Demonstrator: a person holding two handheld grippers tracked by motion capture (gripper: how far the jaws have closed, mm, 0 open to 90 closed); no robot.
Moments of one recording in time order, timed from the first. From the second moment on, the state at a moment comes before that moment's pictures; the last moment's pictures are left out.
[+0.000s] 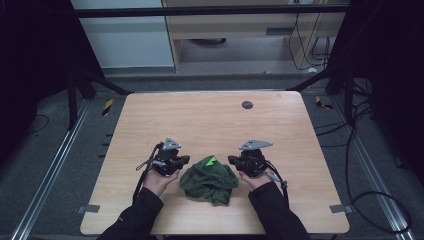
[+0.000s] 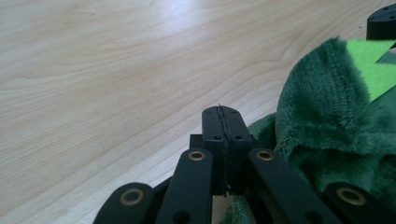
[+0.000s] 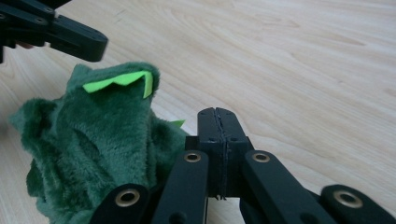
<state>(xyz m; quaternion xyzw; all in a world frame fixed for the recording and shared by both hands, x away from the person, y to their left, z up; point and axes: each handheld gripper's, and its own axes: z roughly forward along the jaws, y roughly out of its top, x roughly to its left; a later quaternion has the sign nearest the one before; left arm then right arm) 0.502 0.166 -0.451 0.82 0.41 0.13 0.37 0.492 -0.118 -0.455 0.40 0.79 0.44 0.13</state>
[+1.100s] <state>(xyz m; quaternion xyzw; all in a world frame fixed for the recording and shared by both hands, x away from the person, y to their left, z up) 0.458 0.164 -0.434 0.84 0.35 0.09 0.41 0.463 -0.104 -0.448 0.36 0.81 0.45 0.10</state>
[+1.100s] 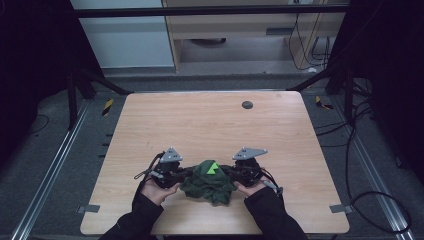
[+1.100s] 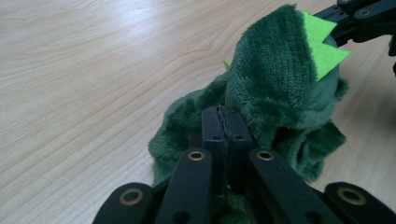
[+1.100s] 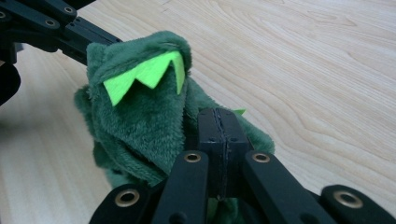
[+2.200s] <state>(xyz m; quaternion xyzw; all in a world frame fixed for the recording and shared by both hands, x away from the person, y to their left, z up) 0.431 0.164 -0.447 0.86 0.34 0.07 0.38 0.443 -0.103 -0.453 0.34 0.82 0.45 0.08</state>
